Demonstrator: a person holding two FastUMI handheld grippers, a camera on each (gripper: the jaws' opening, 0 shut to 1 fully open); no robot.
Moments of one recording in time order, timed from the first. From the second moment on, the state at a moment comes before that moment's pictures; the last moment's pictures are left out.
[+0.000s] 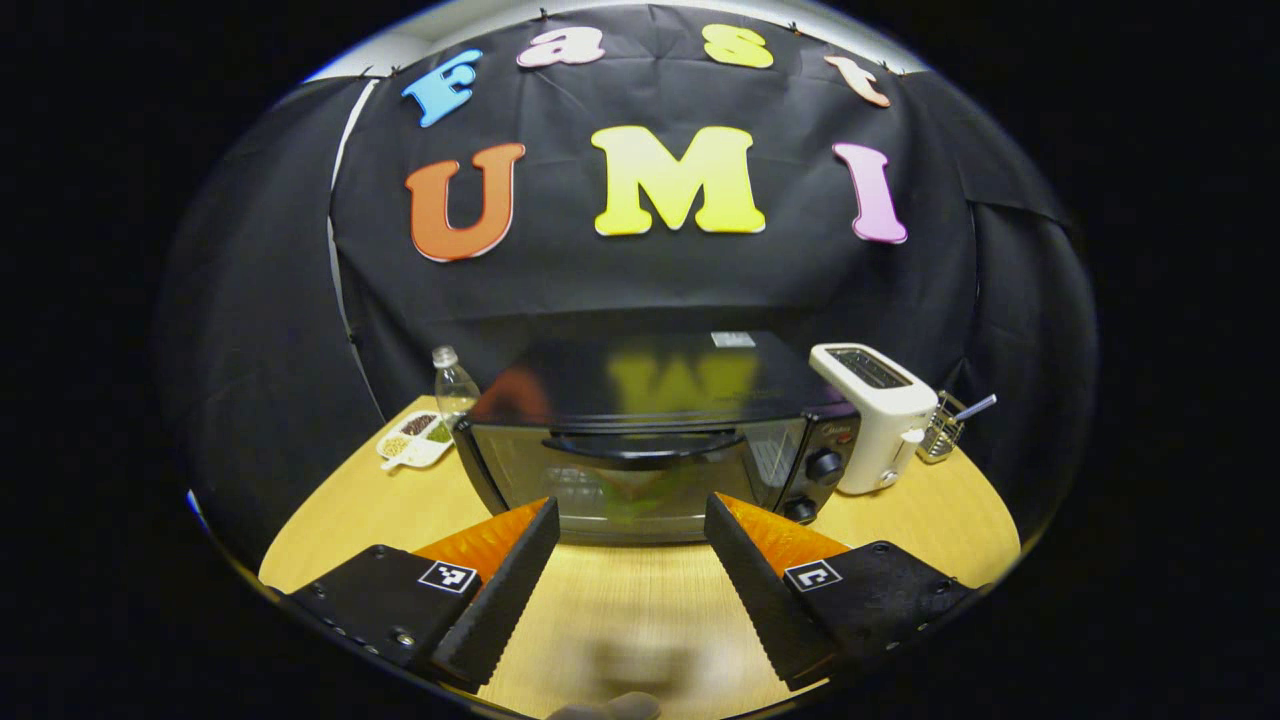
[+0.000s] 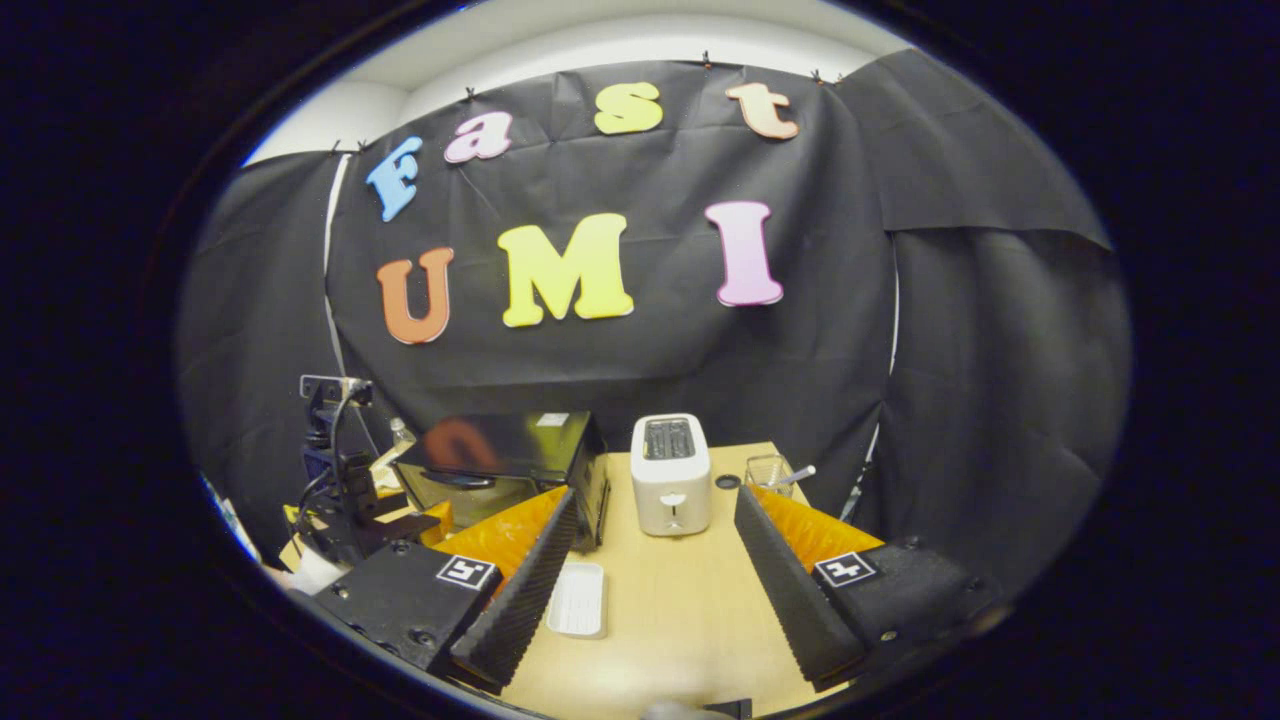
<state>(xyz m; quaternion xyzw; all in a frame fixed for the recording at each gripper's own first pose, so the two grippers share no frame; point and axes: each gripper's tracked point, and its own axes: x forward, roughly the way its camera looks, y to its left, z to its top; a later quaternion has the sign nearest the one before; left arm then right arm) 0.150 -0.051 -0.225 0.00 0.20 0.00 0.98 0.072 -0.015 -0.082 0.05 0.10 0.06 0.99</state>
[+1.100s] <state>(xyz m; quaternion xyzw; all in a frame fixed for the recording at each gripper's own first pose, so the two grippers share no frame) 0.009 0.031 0.012 -0.01 0.00 0.00 1.00 0.013 0.063 0.018 0.04 -0.02 0.07 1.00</state>
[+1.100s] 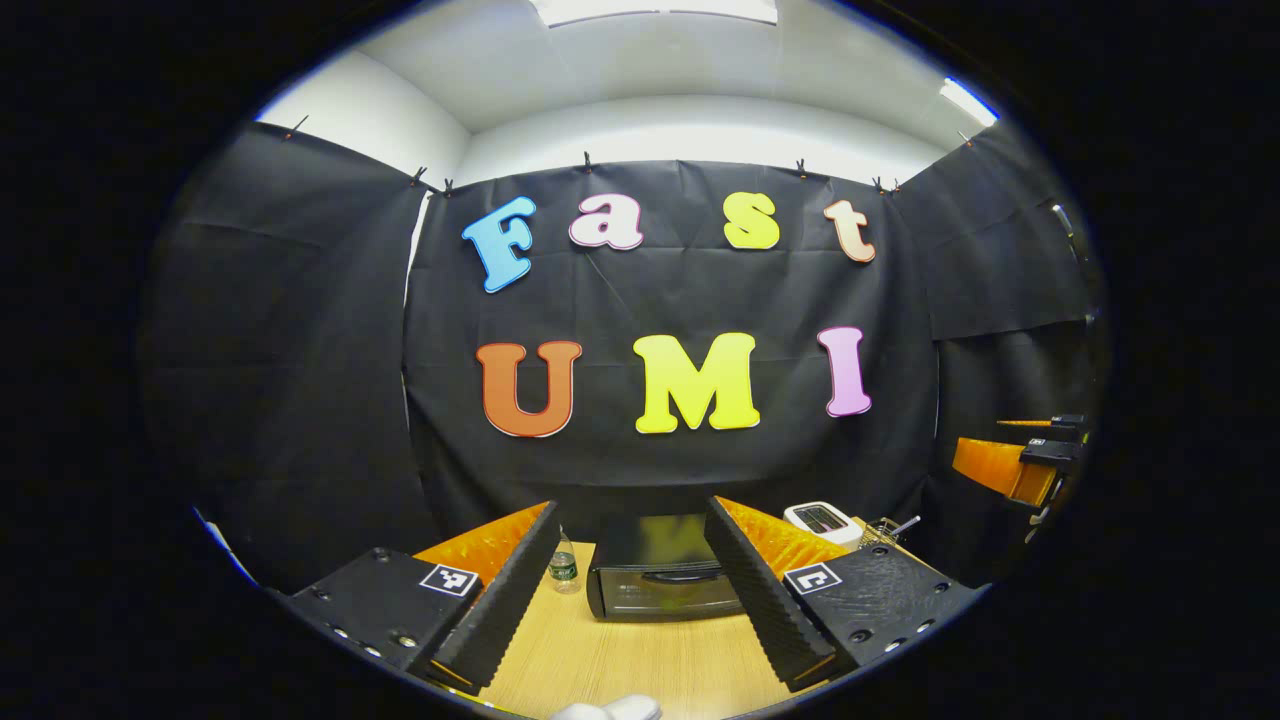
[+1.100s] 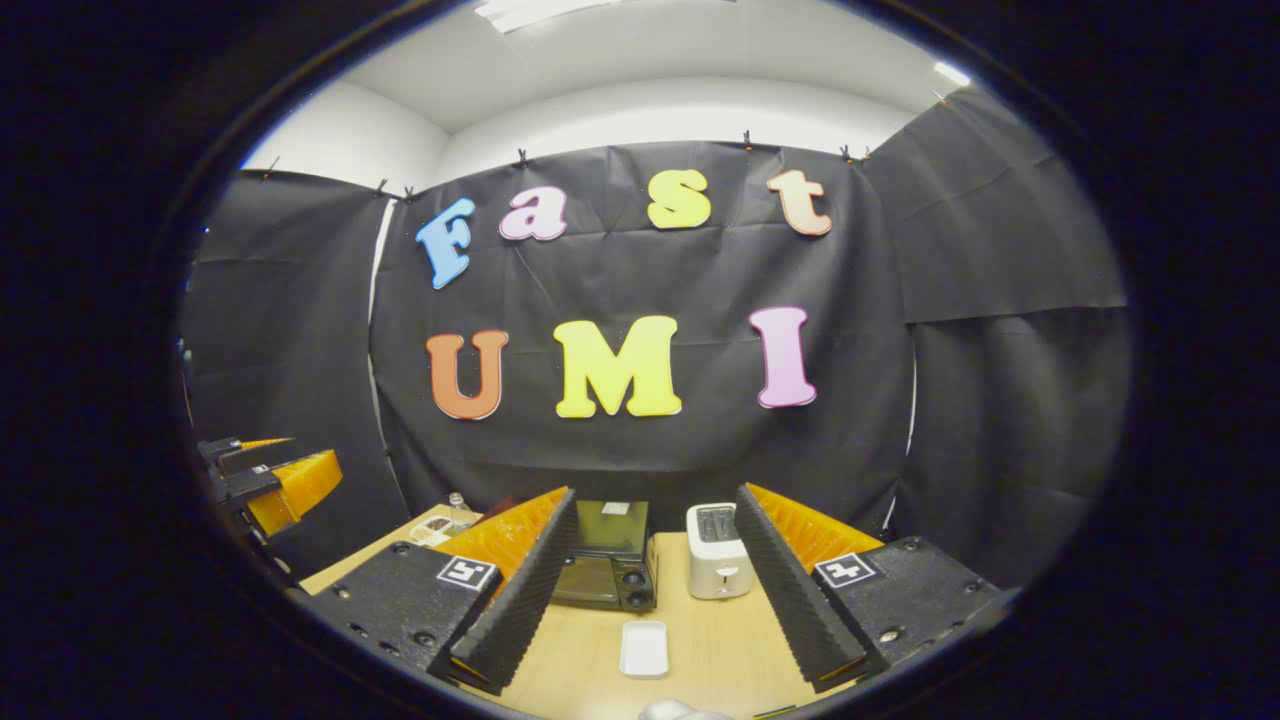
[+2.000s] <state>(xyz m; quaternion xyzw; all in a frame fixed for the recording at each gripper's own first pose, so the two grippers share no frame) 0.001 0.027 0.019 -0.01 -0.01 -0.02 1.00 -0.002 0.056 0.030 0.04 -0.03 0.04 1.00</state>
